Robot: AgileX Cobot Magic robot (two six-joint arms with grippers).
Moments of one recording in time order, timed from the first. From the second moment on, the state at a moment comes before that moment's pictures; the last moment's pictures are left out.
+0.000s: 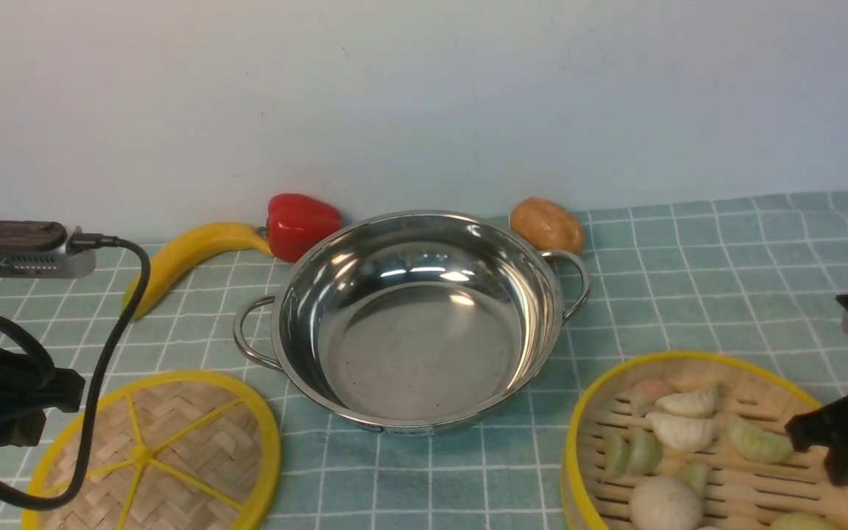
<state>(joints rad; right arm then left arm) 0.03 1.63 -0.82 0.09 0.82 0.04 0.04 1.22 -0.96 0.11 1.10 -0.03</state>
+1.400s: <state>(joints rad) 0.47 2.26 -2.22 0.10 1.25 0.20 0.04 1.22 -0.96 0.01 1.07 0.00</state>
